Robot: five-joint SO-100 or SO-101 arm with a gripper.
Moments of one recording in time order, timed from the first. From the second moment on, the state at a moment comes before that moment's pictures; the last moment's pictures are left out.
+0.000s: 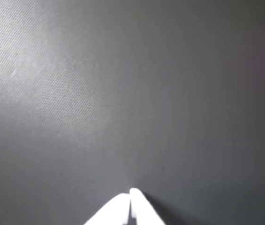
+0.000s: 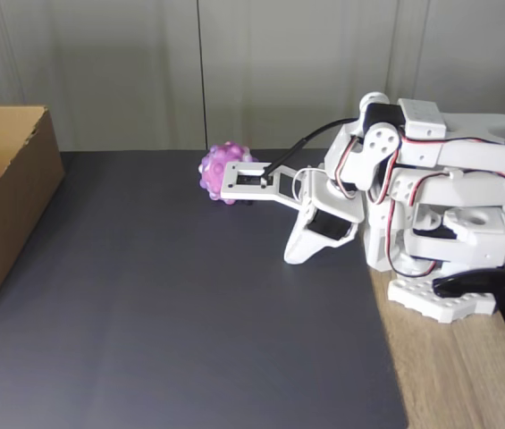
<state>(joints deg) 14.4 179.8 180.4 62.3 182.8</state>
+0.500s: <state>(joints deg) 18.3 179.8 180.3 62.7 182.5</state>
